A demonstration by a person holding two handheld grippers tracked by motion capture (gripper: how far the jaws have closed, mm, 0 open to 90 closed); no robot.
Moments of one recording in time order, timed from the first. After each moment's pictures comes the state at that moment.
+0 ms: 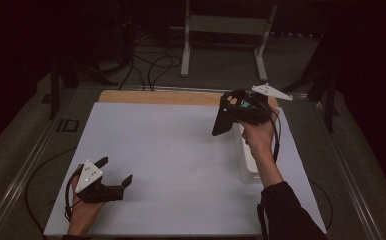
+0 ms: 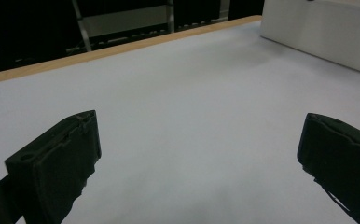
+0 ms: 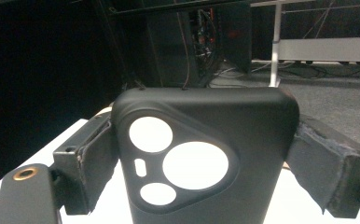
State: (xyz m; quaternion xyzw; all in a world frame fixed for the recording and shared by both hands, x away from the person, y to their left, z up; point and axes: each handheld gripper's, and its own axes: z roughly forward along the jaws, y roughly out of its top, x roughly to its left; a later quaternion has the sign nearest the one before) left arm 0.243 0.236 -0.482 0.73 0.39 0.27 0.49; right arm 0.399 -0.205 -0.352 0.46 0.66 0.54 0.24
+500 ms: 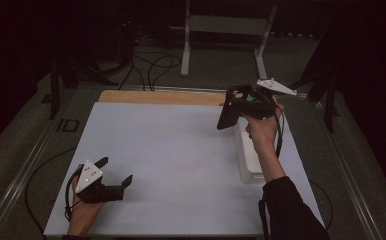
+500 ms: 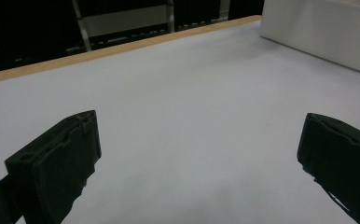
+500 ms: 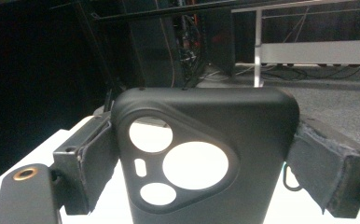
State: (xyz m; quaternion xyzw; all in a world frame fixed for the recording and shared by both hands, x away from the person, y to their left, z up) left arm 0.243 0.236 -0.482 0.73 0.39 0.27 0.49; right arm 0.413 -0.216 -0.347 0.48 0.64 0.54 0.26
